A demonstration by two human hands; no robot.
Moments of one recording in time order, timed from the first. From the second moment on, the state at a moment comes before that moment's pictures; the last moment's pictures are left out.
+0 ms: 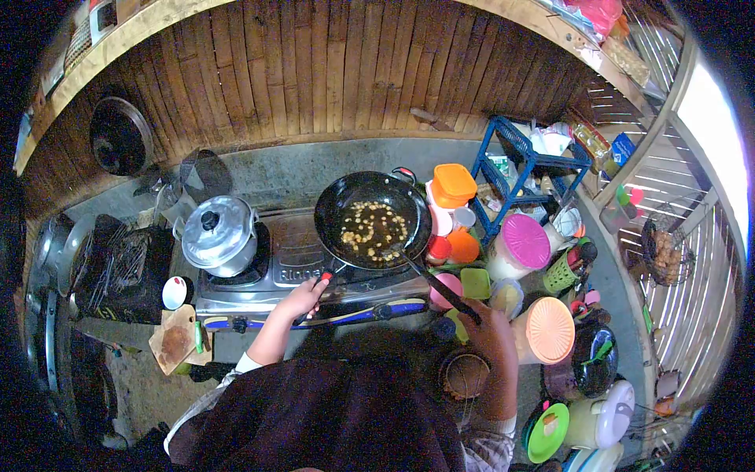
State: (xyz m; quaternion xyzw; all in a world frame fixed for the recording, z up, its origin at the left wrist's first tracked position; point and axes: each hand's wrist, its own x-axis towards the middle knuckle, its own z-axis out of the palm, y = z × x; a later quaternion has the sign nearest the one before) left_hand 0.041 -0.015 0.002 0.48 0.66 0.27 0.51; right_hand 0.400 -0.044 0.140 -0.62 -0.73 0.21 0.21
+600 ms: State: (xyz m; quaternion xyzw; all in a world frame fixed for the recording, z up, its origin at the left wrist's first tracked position) left_hand 0.040 -0.015 0.002 0.48 0.66 0.26 0.51; right_hand 0.398 -0.043 0.136 -0.62 -0.74 0.17 0.21
